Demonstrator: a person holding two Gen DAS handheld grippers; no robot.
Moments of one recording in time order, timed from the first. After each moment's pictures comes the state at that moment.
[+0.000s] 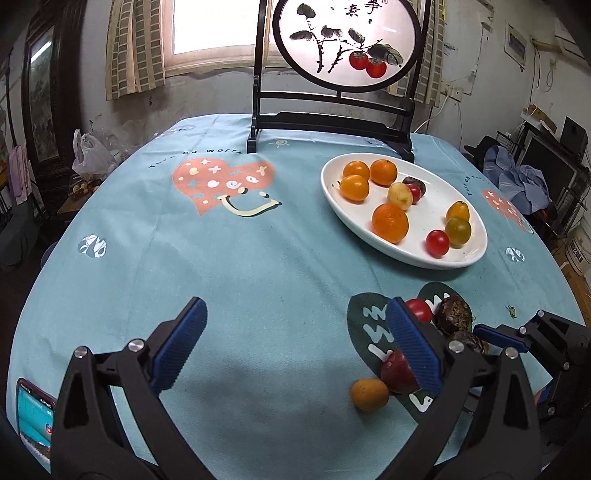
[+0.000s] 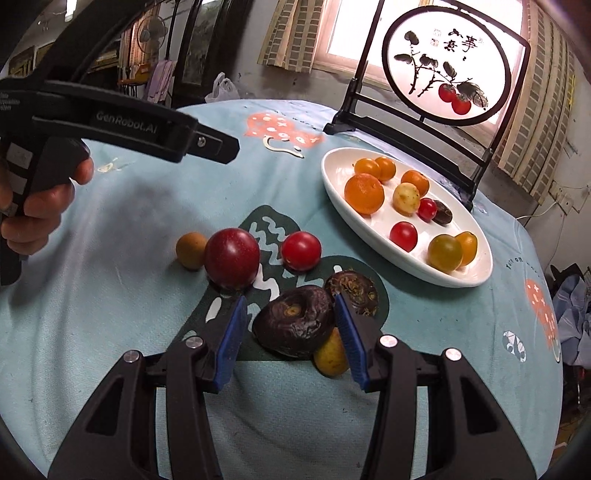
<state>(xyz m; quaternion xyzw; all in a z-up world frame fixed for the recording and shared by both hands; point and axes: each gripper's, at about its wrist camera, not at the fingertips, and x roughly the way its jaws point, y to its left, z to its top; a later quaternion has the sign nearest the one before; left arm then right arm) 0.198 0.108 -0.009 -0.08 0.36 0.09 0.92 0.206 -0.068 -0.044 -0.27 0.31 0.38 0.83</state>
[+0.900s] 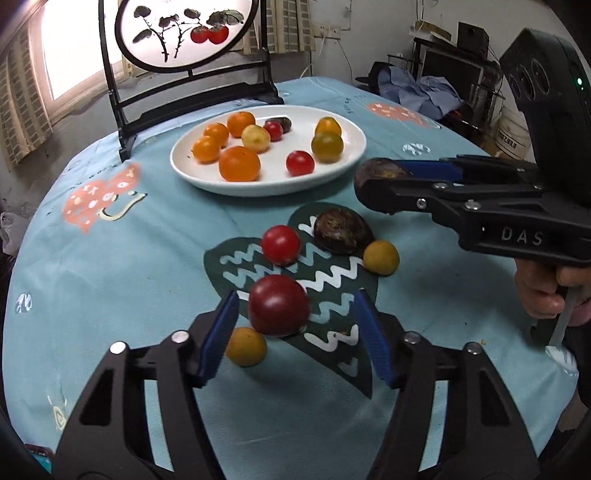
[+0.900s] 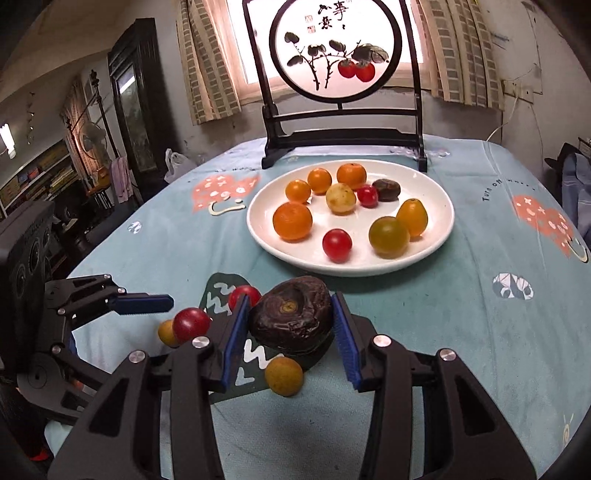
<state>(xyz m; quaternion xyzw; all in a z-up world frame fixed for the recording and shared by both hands) 0.188 0.020 -0.035 0.05 0.41 -0.10 0.90 0.251 -0.126 -0.010 -0.04 0.34 0.35 0.87</state>
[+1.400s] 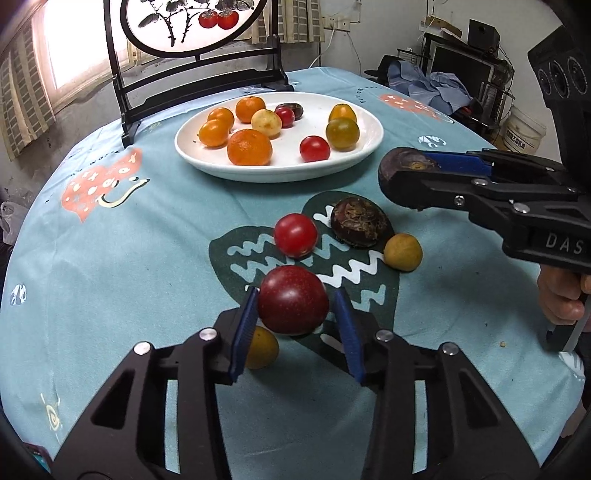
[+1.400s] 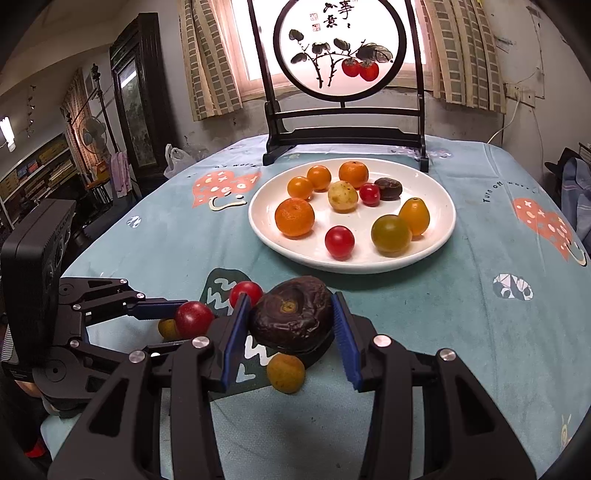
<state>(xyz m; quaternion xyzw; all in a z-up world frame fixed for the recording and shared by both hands) 0.201 0.028 -0.048 0.05 0.42 -0.09 0.90 0.247 -0.126 -0.011 -0.04 0.34 0.35 0.87</state>
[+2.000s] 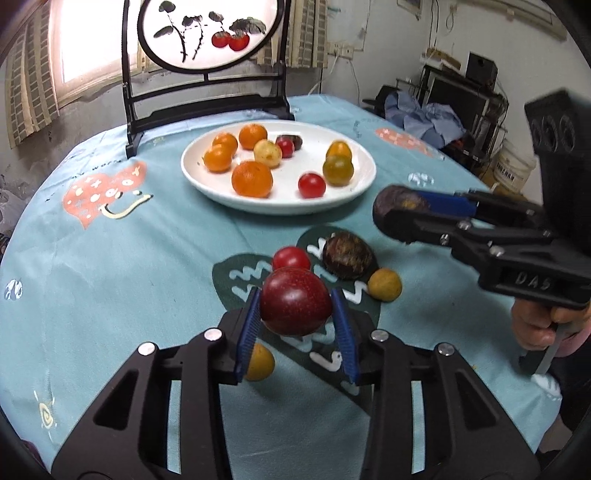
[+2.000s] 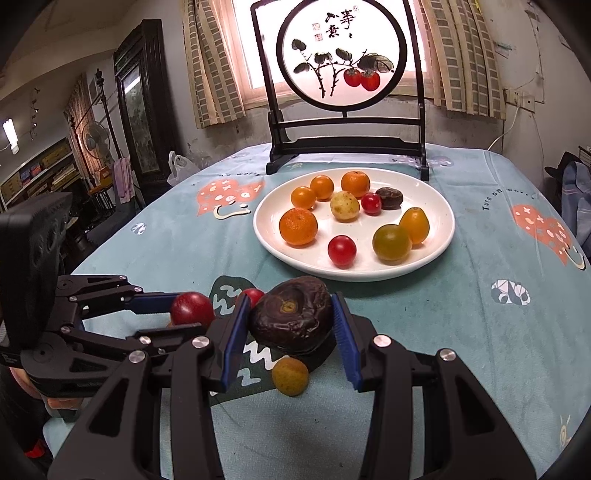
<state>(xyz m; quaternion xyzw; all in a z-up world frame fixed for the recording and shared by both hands) 0.193 0.040 -0.025 -0.01 0.38 -0.10 0.92 0.245 -0.131 -0.005 -0.03 0.32 0.36 0.88</state>
